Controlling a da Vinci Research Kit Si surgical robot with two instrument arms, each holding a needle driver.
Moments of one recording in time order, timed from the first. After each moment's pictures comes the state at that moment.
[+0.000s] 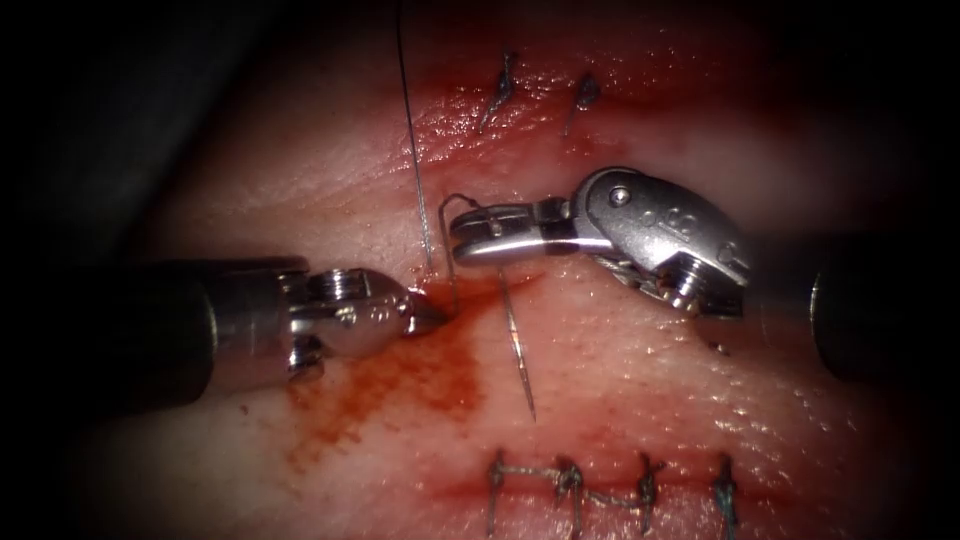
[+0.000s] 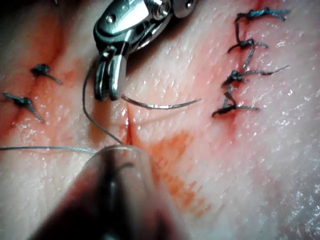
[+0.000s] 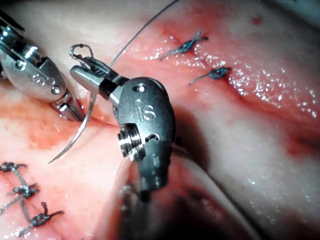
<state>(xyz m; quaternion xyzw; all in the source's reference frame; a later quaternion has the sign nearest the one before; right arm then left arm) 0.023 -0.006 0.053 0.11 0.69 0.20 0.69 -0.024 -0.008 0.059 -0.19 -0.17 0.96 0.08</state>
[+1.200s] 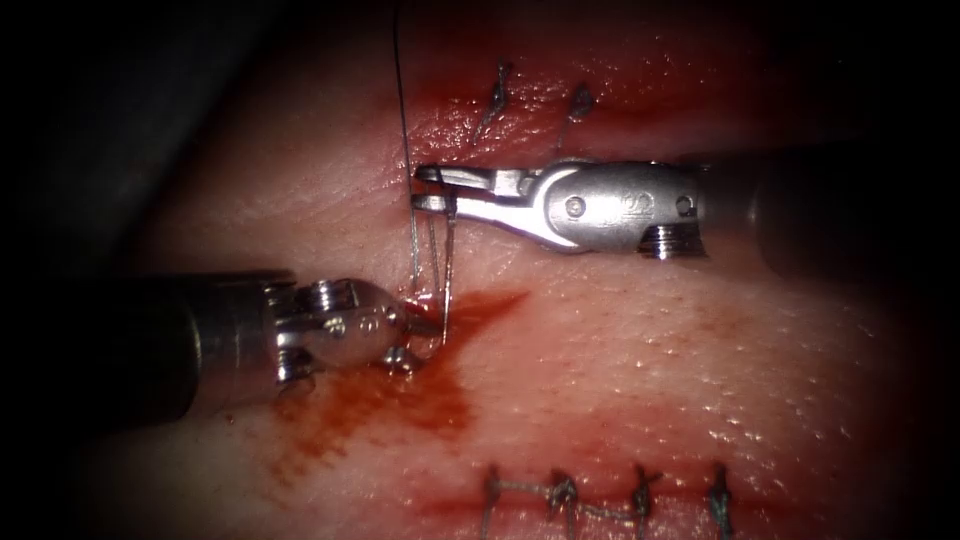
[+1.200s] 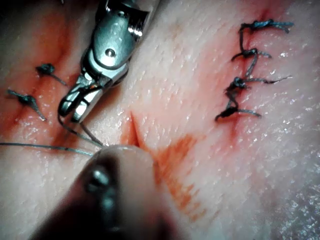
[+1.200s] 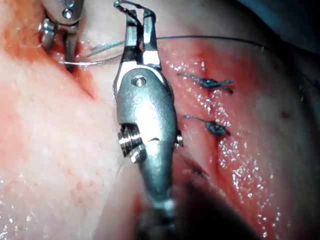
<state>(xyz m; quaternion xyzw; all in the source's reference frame) 0.026 -0.008 0.057 -0.11 0.71 0.13 0.68 -0.023 -0.010 0.057 -0.21 -0.23 0.94 0.09</state>
